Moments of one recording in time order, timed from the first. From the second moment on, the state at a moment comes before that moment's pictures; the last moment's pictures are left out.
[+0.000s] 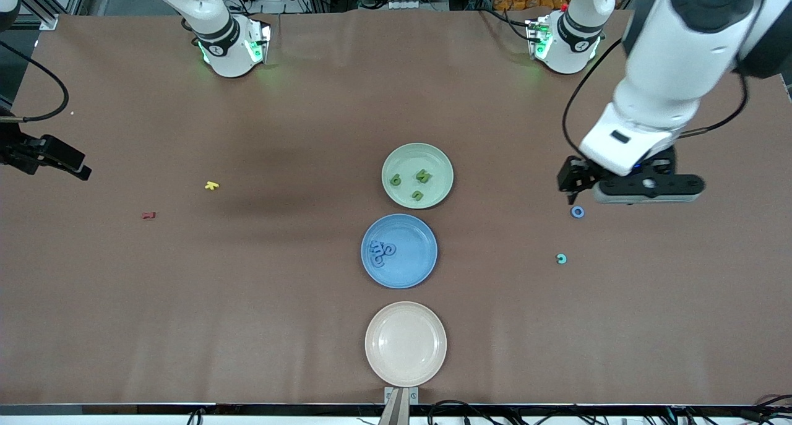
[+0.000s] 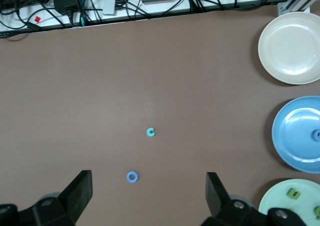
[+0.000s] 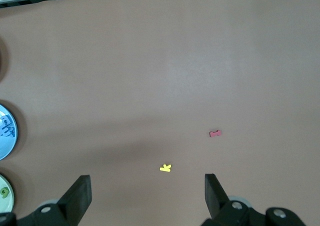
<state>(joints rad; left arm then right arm) -0.05 0.16 -0.34 -1.52 0.24 1.84 -0.35 0.05 0.08 -0.09 -1.50 0.03 1.64 0.09</state>
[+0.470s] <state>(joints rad) -0.05 0.07 -0.25 -1.48 0.18 1.71 -0.29 0.05 0.08 -0.09 -1.50 0.03 1.64 0.09</state>
